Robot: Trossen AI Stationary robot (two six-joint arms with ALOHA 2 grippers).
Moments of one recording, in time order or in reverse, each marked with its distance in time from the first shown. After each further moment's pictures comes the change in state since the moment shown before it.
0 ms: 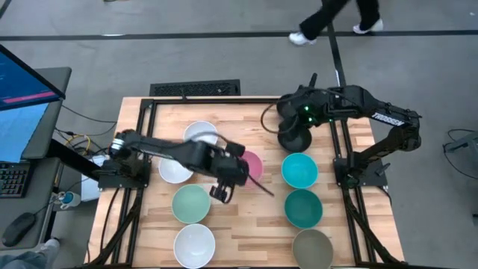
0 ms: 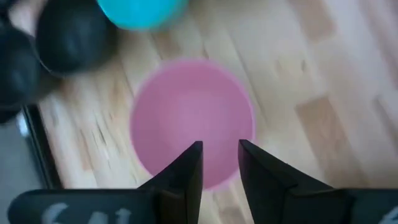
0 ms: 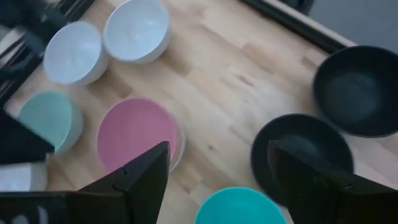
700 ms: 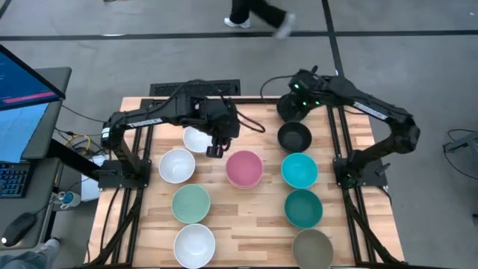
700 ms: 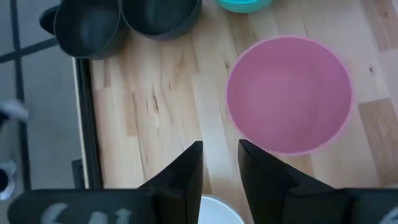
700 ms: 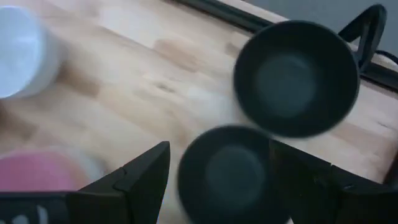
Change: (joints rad) left arm 0.345 -0.130 0.000 -0.029 0.148 0.118; right arm -0.417 0.013 -0.309 0.199 -0.093 -0.143
